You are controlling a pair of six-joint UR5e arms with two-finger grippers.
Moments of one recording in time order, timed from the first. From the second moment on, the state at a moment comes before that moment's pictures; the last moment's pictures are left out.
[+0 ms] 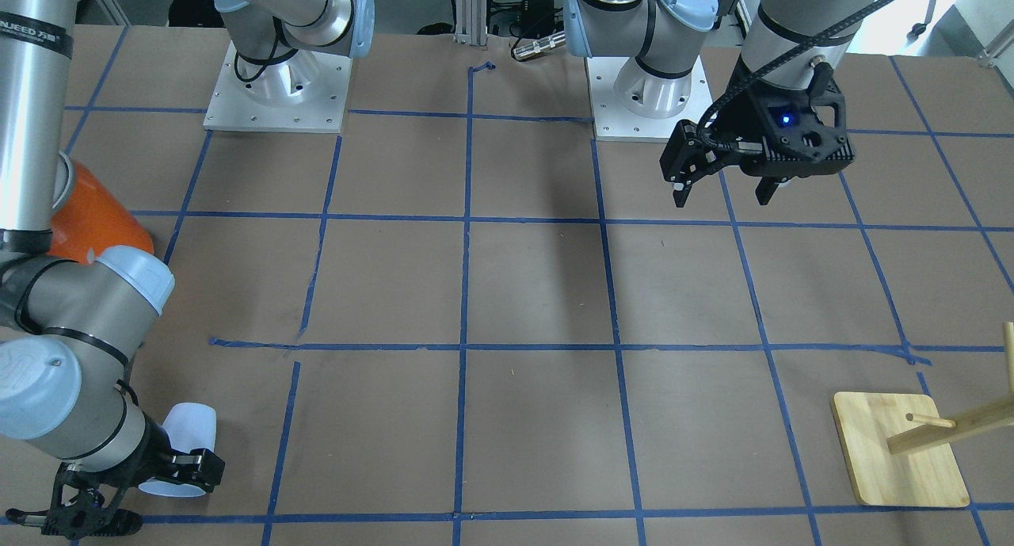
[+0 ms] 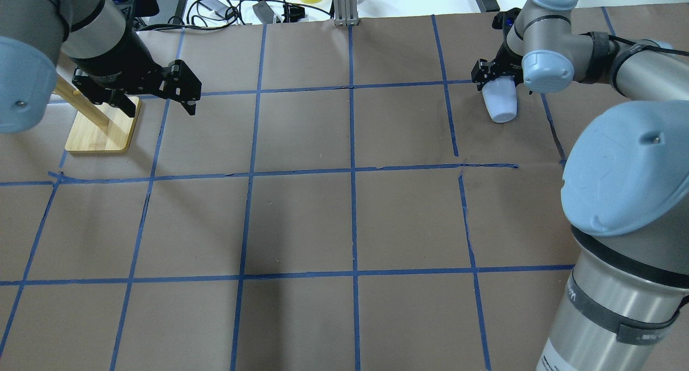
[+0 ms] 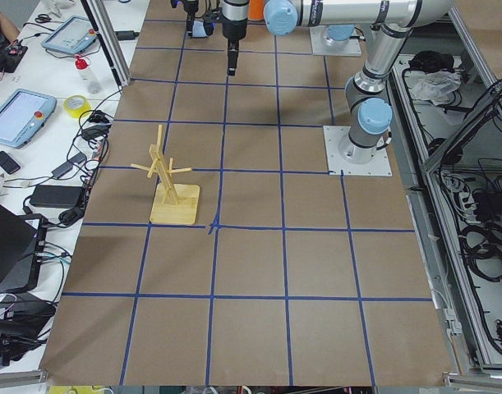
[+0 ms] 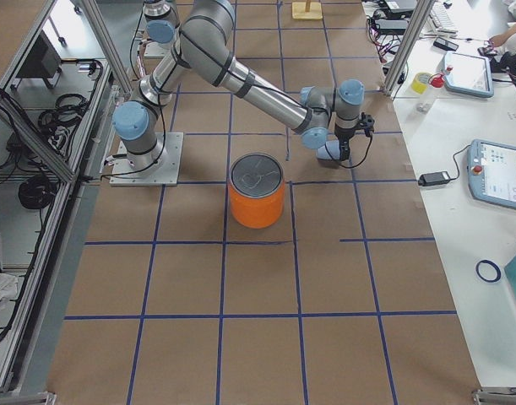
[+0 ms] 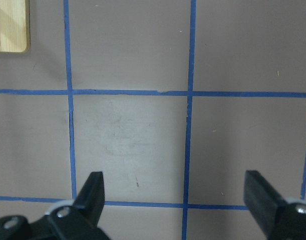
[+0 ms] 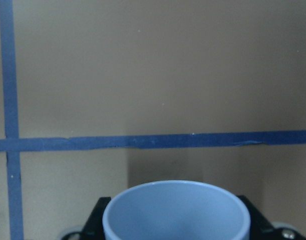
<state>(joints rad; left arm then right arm) -1.52 -1.54 -1.63 -1.45 1.62 0.02 1.40 -0.88 1.44 -2.27 -1.53 -0.15</state>
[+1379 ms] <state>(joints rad) -1.40 -1.54 -1.60 -1.45 1.62 0.11 1.87 -1.00 1.45 -2.35 -1.49 -0.49</state>
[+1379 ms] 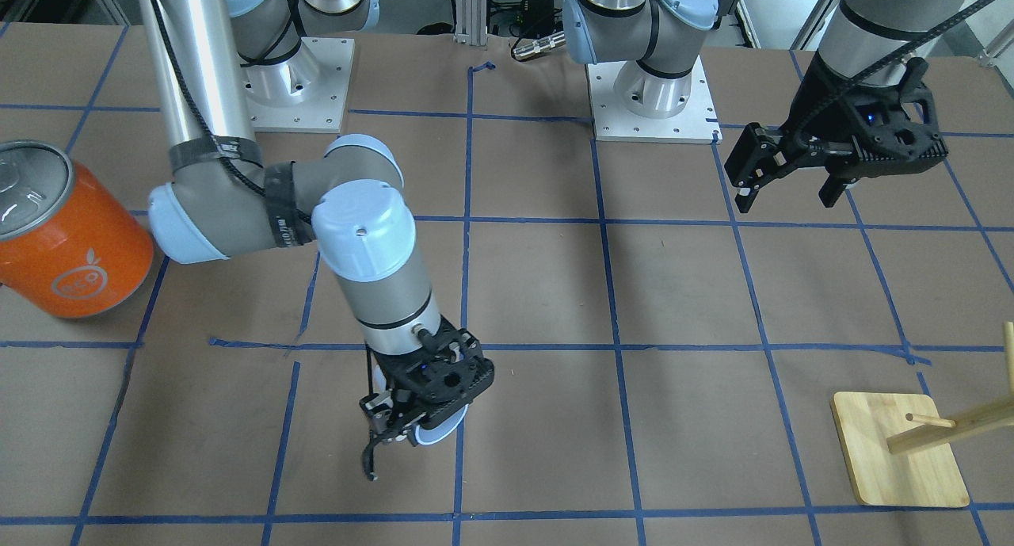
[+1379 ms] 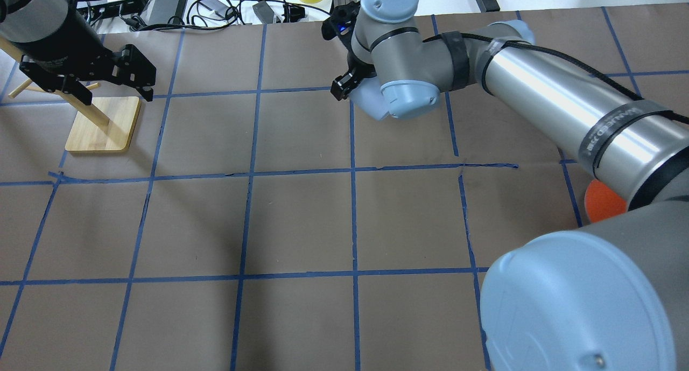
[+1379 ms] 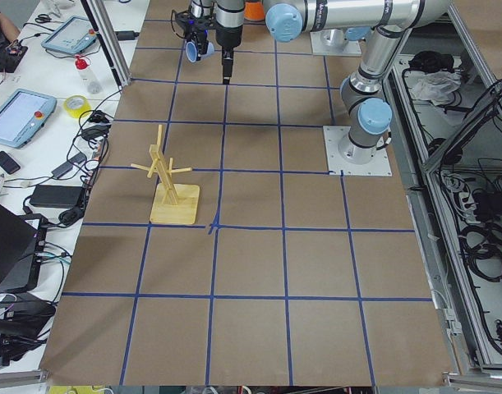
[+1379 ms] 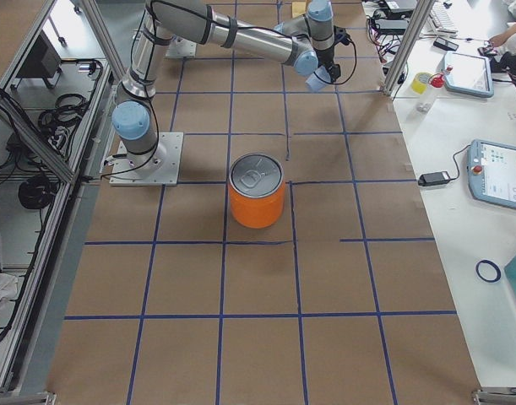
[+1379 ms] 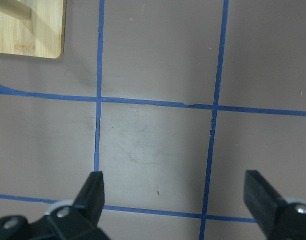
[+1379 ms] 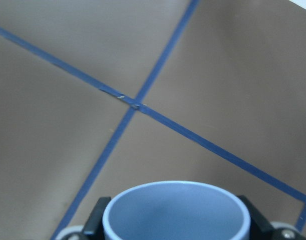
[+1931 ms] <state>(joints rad) -1.40 -1.53 -1.61 -1.46 1.62 0.12 2.00 -0.93 1.47 -2.39 -1.48 -0.92</state>
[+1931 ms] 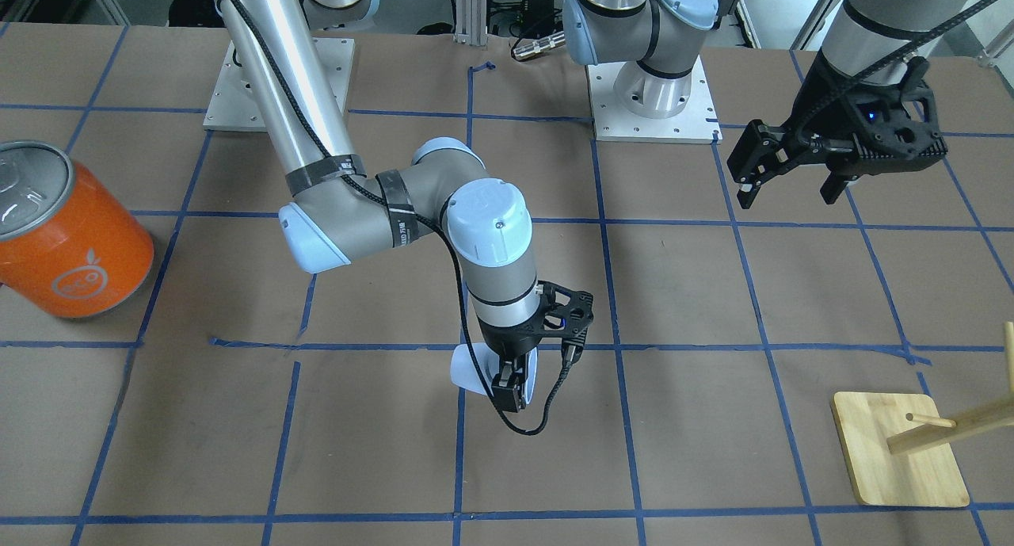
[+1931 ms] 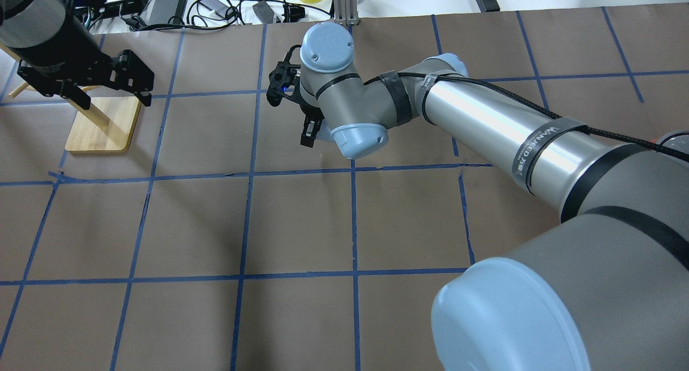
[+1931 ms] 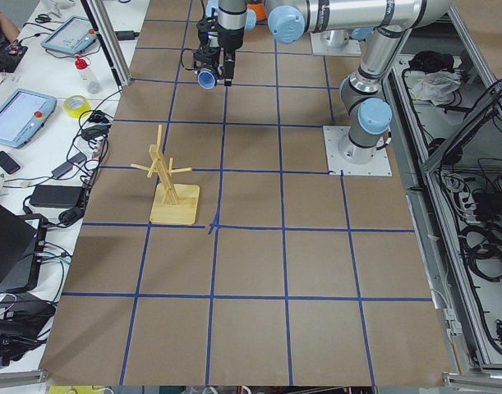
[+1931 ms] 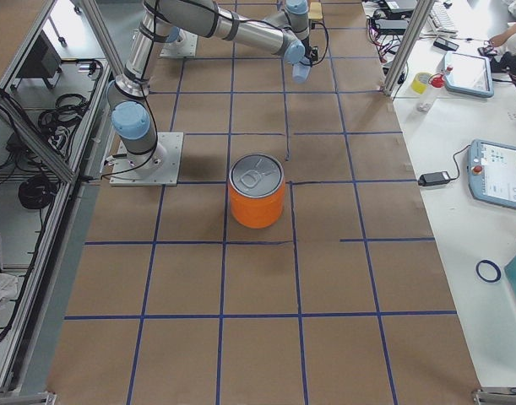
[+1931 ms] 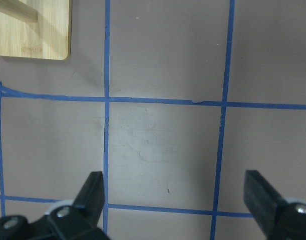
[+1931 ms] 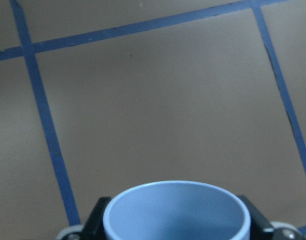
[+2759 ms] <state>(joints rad) -1.40 -1.52 -1.62 -1.47 1.62 0.12 2.04 -0.91 1.55 -2.50 -1.48 -1.03</state>
